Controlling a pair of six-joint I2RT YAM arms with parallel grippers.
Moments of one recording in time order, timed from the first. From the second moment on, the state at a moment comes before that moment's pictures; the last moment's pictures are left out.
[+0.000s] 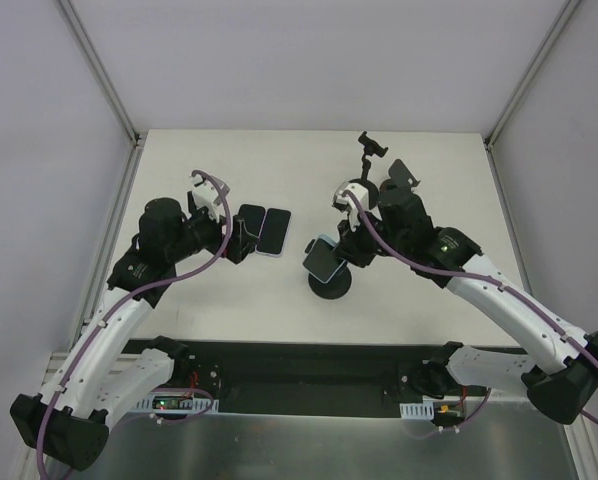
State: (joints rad) left arm -0.34 0.82 0.84 -0.39 0.35 -0.08; right arm 0.76 1.12 1.12 -0.62 -0.23 -0.06
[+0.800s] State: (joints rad) left arm -0.51 0.94 0.82 -0.29 0.59 -0.06; right arm 0.78 1.00 1.10 -0.61 -0.32 -0.03
